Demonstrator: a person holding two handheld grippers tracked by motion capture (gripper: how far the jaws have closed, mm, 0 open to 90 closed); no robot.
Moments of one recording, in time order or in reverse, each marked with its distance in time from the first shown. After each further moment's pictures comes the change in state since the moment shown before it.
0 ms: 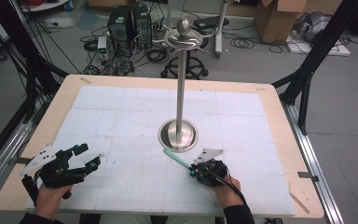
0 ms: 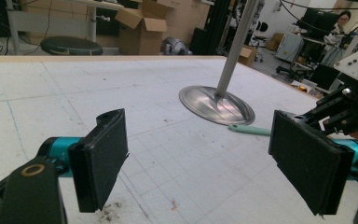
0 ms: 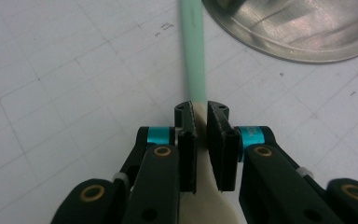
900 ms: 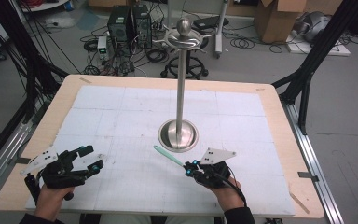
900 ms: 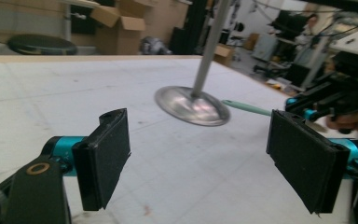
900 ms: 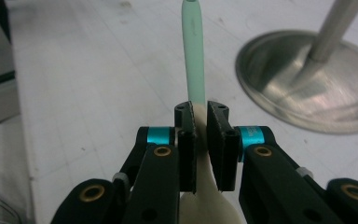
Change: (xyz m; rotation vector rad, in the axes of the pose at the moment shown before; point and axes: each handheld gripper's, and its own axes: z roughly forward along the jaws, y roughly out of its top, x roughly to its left) left arm -0.007 0.003 0.004 -0.006 -0.139 -0.036; right arm 0.008 0.007 -0.027 -0.243 0.143 0.007
